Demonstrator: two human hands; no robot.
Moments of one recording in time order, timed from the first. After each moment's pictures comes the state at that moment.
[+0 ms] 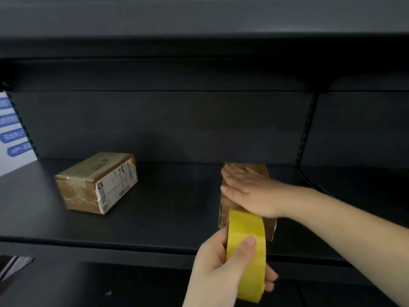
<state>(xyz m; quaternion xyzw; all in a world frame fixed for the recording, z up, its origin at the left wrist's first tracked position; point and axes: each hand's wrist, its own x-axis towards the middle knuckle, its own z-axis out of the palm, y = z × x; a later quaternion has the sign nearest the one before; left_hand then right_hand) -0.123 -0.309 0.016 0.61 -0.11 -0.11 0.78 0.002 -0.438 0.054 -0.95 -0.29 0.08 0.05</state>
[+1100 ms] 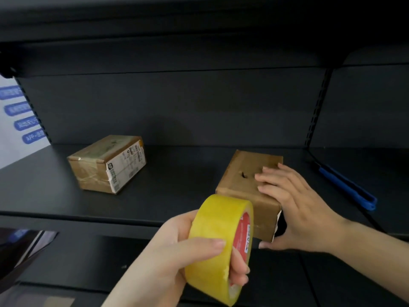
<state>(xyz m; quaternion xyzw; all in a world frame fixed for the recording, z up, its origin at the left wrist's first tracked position) -0.146 -0.250 0.041 0.56 -0.16 -0.22 0.78 -0.042 -0.495 -0.010 -0.84 -0.46 -0.30 0.07</state>
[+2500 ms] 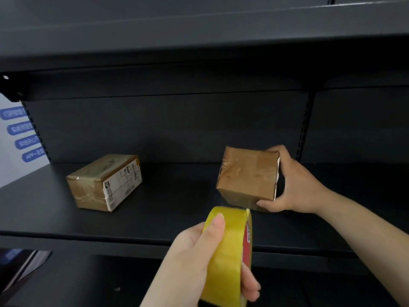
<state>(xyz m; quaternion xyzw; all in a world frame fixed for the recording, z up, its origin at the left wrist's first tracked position) -0.145 -0.287 0.052 0.61 -0.07 -0.17 0.77 -0.008 -0.505 0.048 -0.90 -0.27 -0.13 0.33</state>
